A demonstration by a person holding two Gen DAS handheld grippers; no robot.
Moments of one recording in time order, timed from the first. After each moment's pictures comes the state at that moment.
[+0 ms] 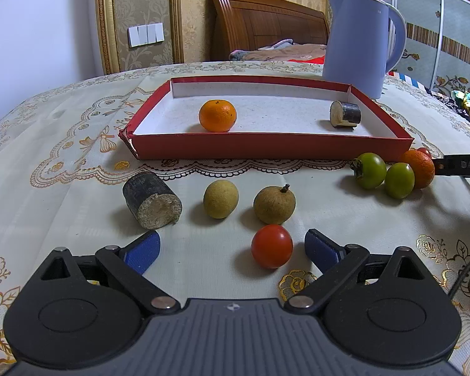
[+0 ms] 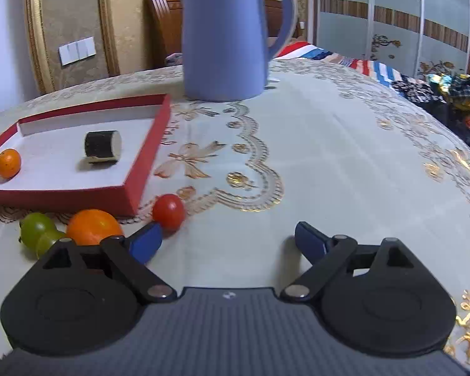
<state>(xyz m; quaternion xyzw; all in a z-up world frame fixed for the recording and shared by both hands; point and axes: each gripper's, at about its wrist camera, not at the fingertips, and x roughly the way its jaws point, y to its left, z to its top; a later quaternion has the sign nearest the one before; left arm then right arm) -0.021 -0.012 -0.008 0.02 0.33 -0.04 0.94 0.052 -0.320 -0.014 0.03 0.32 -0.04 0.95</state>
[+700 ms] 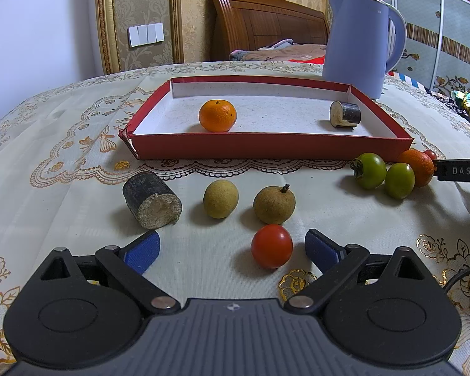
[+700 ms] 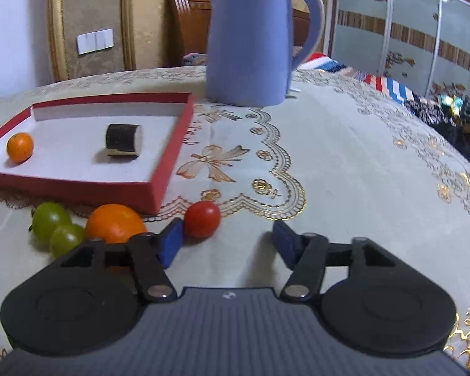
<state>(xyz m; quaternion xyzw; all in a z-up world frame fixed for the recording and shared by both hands) -0.021 -0.012 -0.008 0.02 0.33 -0.04 0.94 0.047 -0.301 -0.014 -0.02 0.31 -0.02 0.95</state>
